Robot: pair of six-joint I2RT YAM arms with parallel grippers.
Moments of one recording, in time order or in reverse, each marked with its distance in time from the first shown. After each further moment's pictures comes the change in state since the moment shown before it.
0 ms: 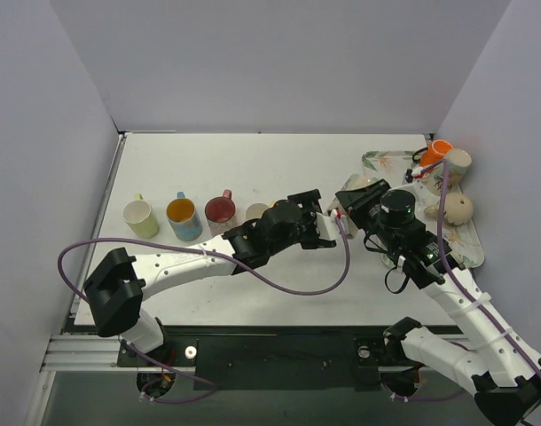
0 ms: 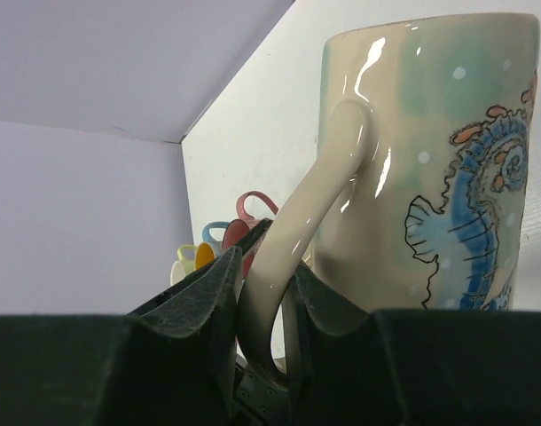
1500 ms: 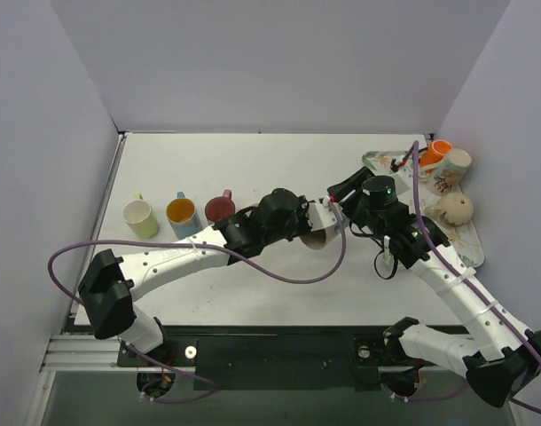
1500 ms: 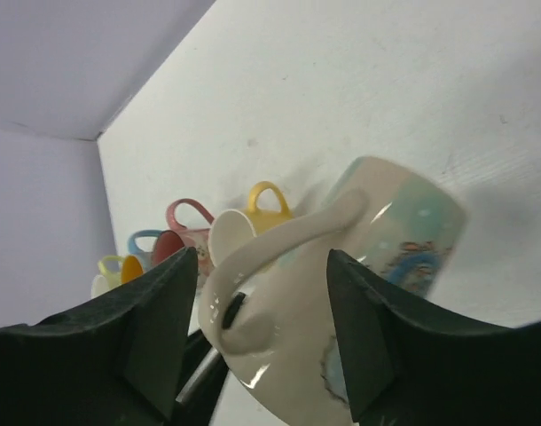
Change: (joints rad) left arm 0.028 -0.017 0.079 -0.165 0.000 -0.105; right arm 0.007 0.159 0.094 -0.091 0.065 -0.043
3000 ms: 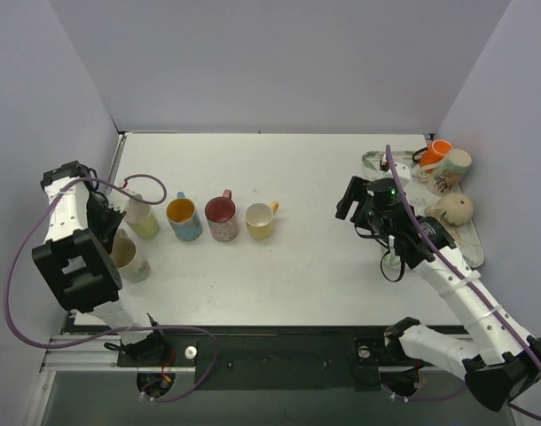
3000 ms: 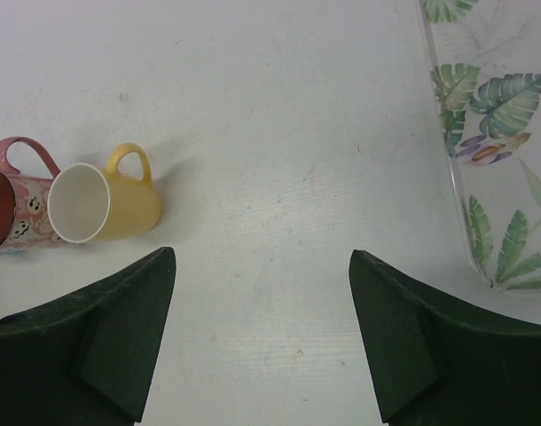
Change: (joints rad) left arm 1.479 0.117 0.178 -1.266 0.171 0.377; right arm -0.039 -0.015 0.021 -0.153 0.001 -0.496
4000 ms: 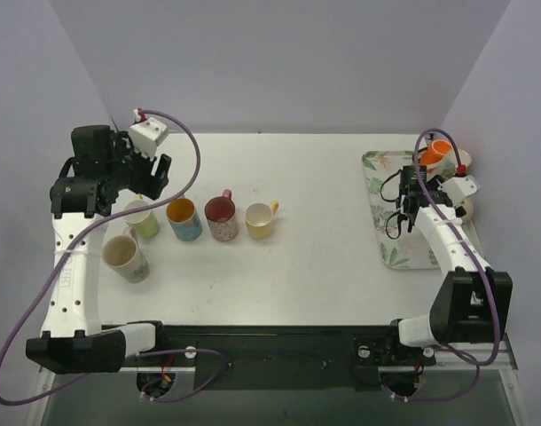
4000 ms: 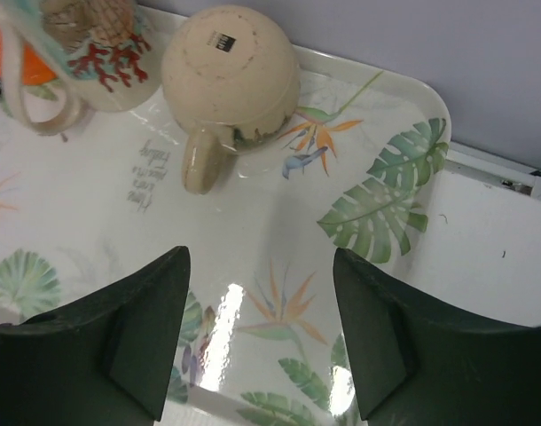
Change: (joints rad) left arm -0.362 -0.424 0.142 0.378 0.237 -0.402; right arm -0.510 0.320 -0.054 0.075 0.581 0.304
